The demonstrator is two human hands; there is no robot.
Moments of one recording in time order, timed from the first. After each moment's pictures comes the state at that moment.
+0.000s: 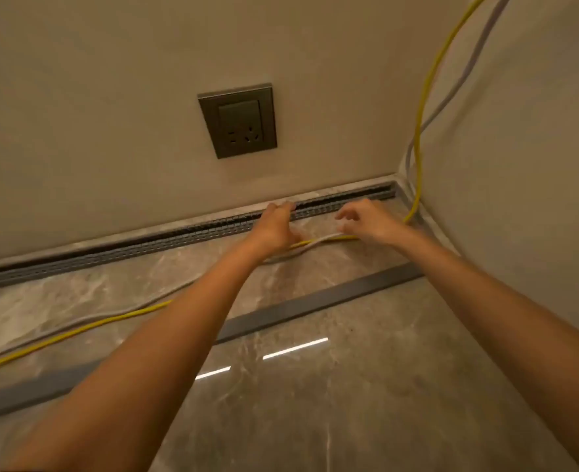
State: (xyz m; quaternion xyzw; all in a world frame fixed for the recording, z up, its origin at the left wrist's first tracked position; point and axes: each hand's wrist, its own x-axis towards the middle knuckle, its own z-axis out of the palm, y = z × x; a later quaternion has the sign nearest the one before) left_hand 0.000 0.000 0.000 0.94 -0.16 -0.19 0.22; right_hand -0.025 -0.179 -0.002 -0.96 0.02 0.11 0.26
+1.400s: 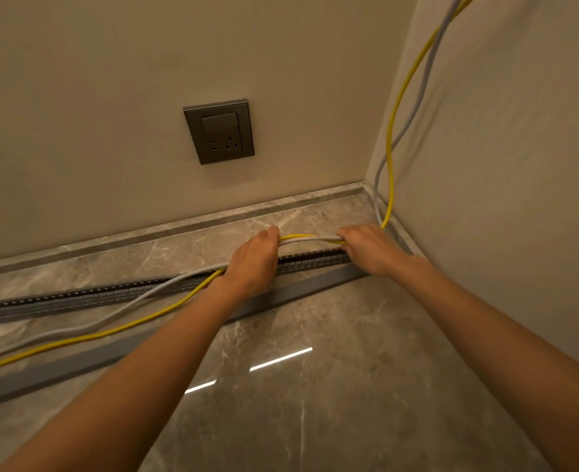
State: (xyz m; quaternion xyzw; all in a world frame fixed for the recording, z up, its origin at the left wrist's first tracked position) left_hand -0.063 0.006 -0.012 0.96 -0.25 -0.01 0.13; right_hand -0.089 -0.200 -0.006 -1.00 -0.08 0.02 0.05
